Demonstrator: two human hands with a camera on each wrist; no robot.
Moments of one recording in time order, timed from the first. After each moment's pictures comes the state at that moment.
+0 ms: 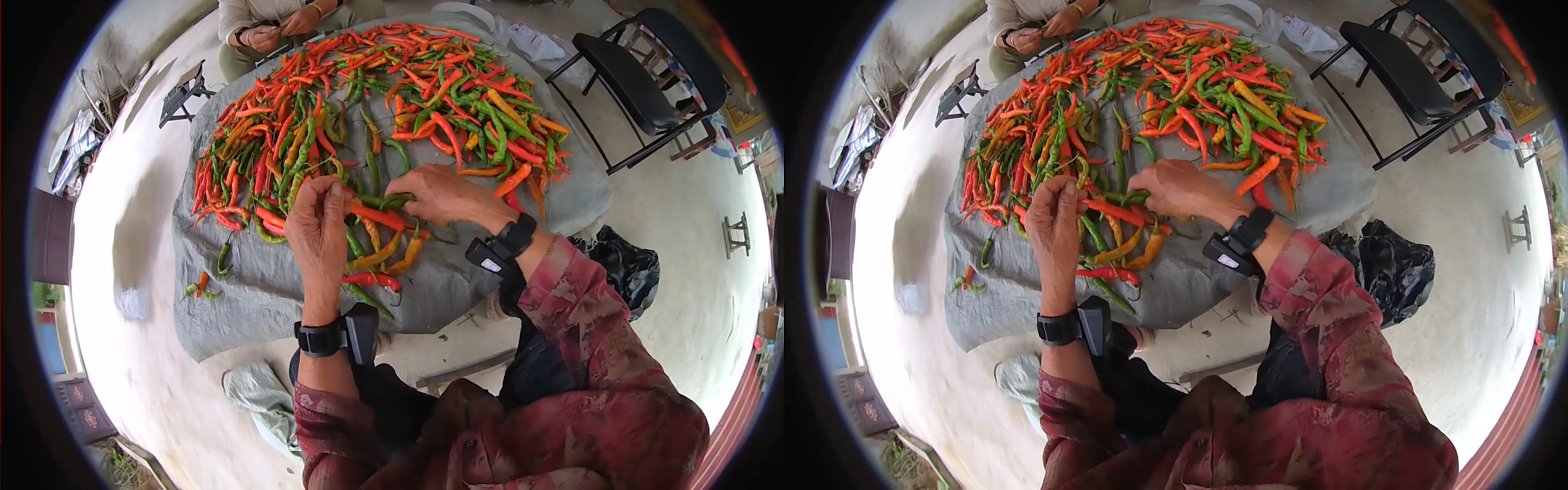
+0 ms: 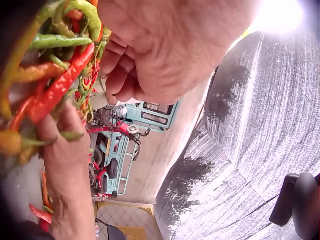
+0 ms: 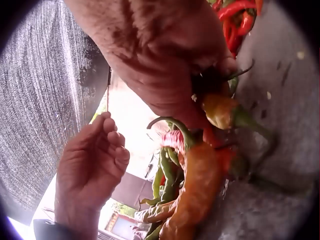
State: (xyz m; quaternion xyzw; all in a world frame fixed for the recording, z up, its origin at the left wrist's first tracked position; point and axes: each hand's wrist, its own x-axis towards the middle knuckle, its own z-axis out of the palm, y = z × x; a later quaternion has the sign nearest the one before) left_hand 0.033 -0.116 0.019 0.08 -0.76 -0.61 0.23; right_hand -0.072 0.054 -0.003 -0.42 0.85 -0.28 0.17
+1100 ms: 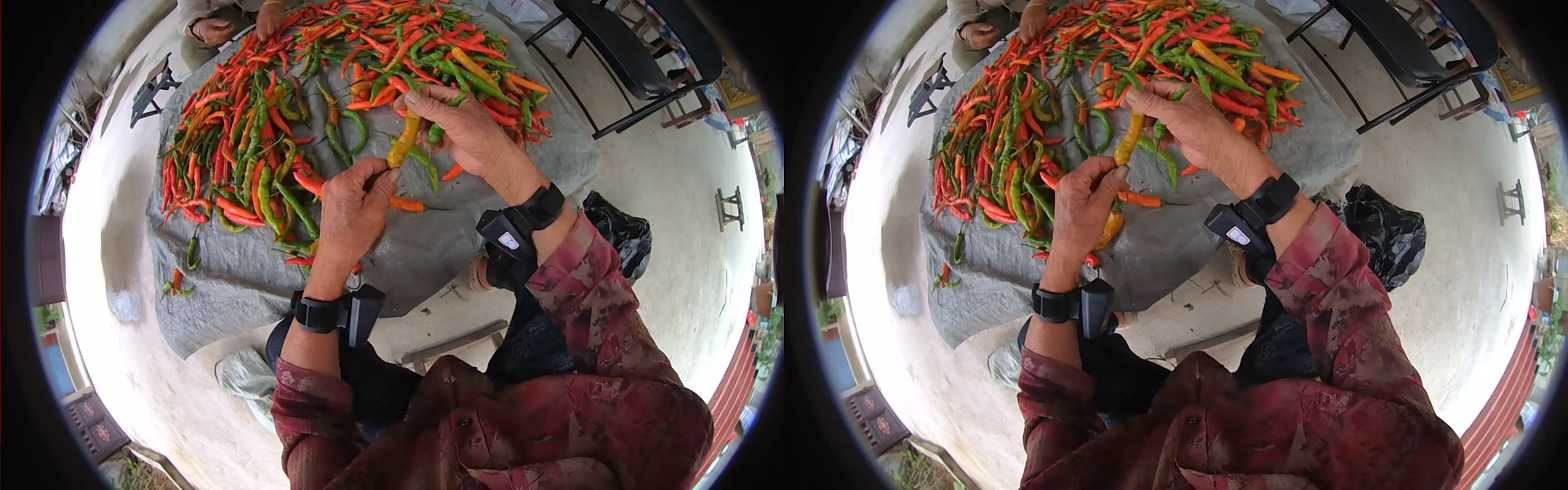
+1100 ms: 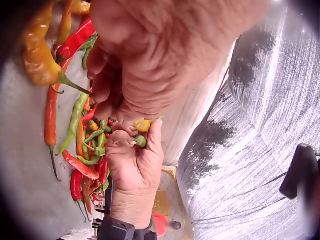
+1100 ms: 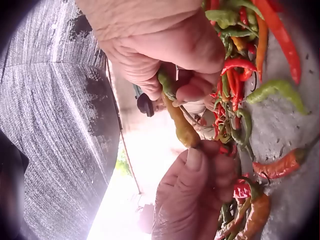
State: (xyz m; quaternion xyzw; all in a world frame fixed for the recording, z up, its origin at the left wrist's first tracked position) left_hand 0.017 -0.049 0.009 -0.03 -0.85 -0.52 0.04; right_hand -0.080 0.113 0.018 -0.11 0.60 -0.76 0.24
